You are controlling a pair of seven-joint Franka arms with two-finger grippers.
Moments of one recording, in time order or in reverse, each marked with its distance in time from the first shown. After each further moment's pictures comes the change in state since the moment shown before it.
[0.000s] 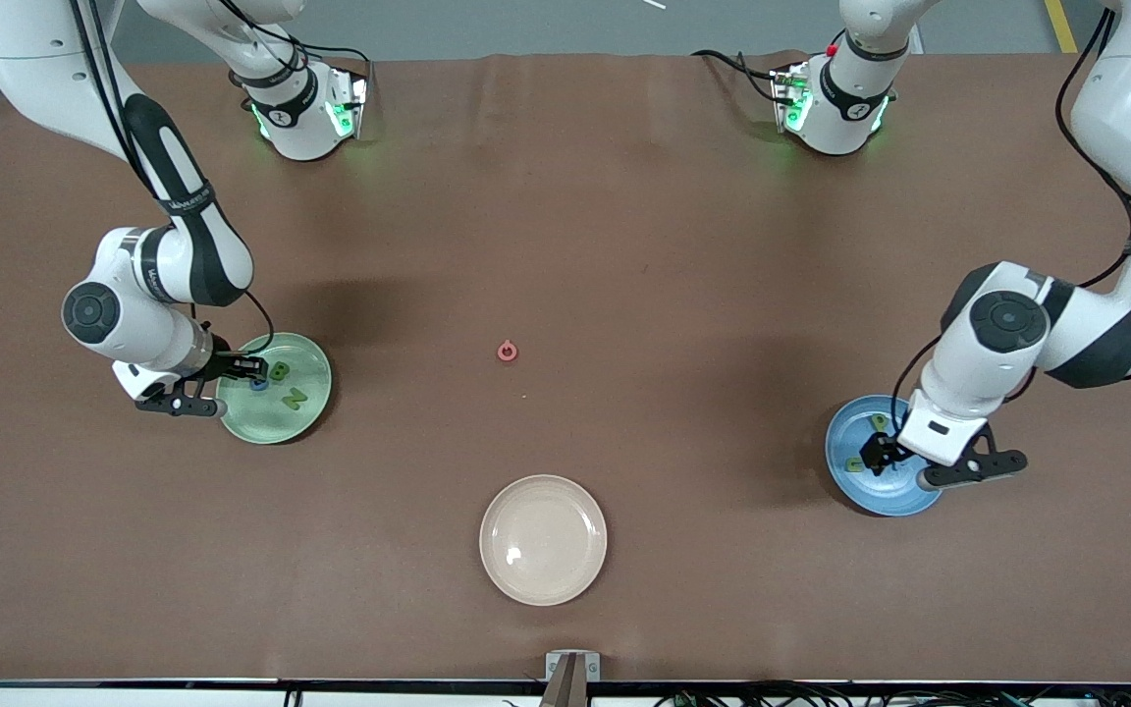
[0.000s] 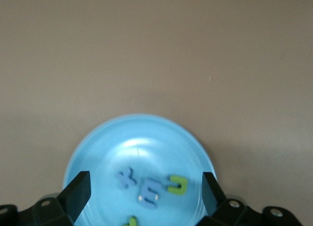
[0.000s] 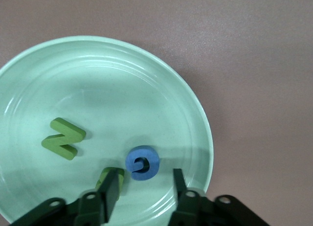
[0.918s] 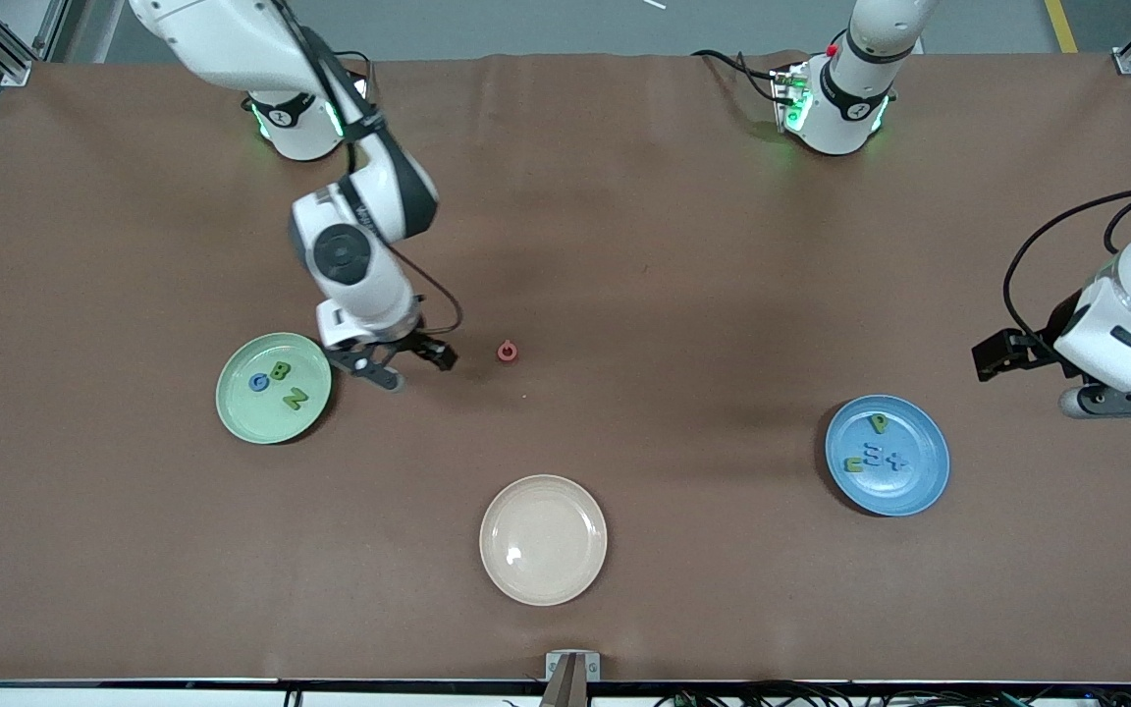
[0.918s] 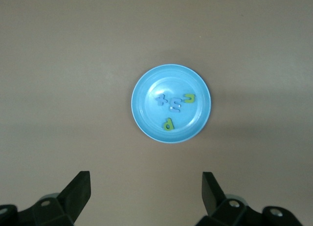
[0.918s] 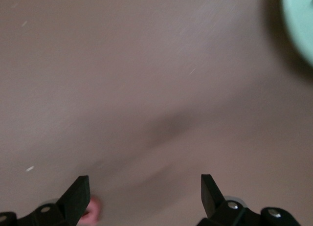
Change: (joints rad) left arm 0.296 -0.103 -0.518 0.308 -0.297 -0.776 0.410; right arm 0.573 0.030 0.032 0.163 0.003 -0.034 1.057
